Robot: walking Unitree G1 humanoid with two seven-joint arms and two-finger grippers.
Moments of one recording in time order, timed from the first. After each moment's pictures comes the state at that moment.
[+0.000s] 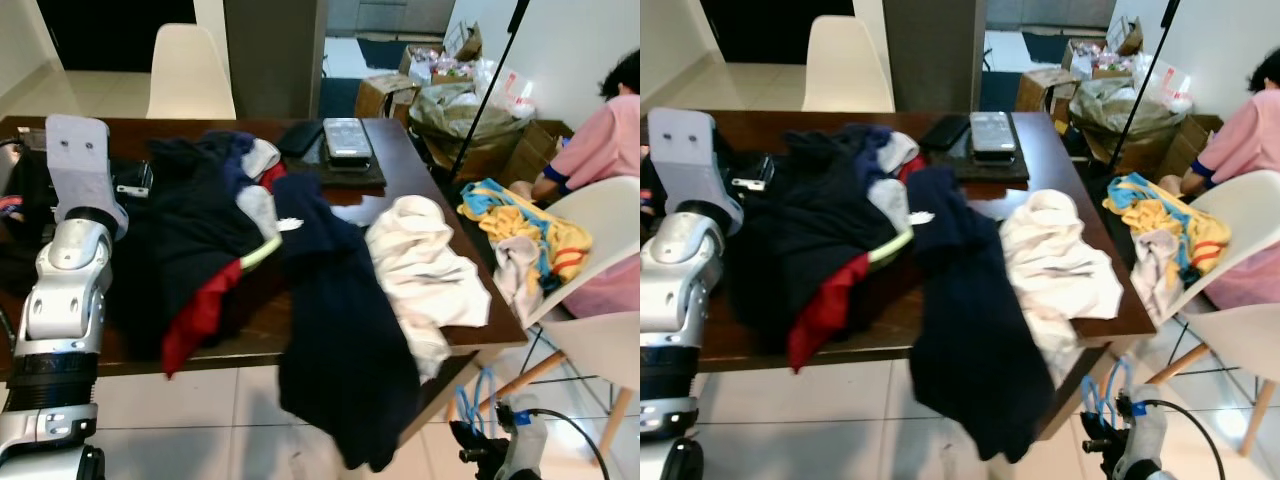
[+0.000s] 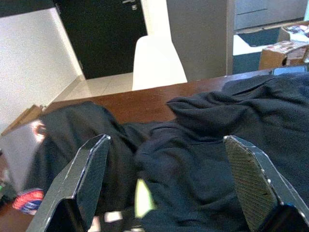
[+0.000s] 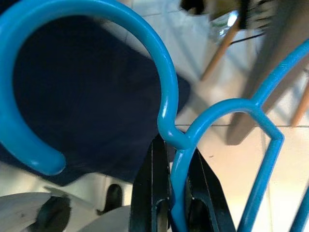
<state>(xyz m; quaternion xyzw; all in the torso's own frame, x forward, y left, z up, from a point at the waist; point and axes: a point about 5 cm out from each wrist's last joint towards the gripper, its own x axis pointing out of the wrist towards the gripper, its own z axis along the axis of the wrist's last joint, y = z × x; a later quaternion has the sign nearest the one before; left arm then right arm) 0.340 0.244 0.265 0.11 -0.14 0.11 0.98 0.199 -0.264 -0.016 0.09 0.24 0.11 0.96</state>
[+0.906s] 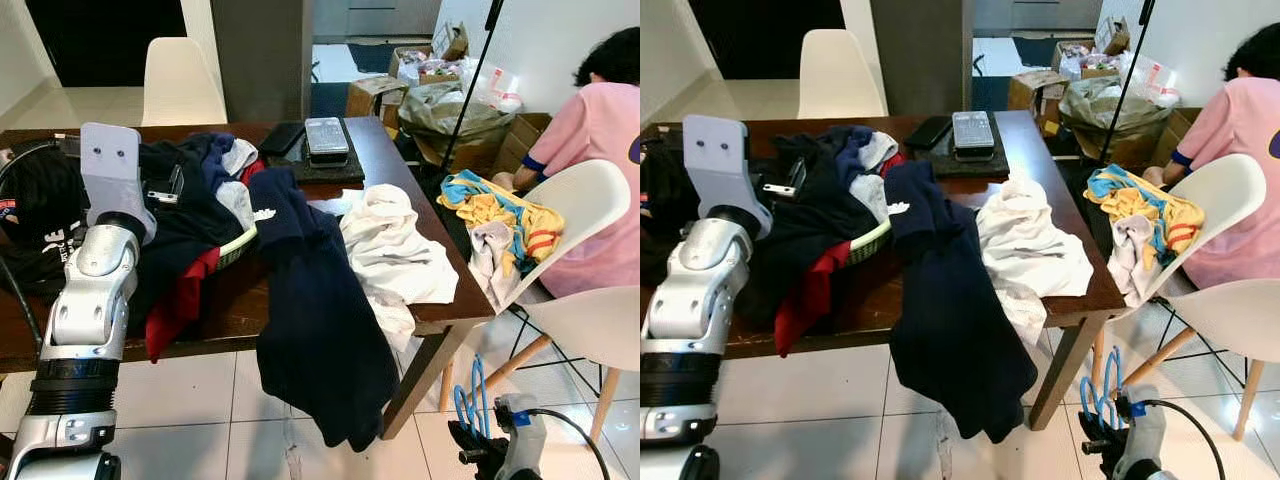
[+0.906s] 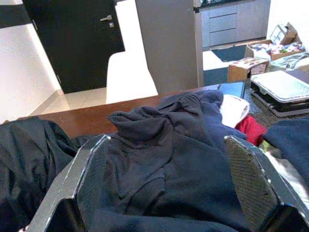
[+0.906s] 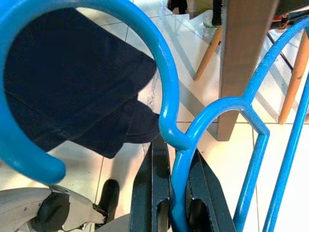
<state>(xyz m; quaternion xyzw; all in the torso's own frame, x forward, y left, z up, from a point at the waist) 0.341 0.226 0.260 0.09 -0.15 0.08 0.98 0.199 -0.263 -0.015 0.09 0.24 0.12 0.96</state>
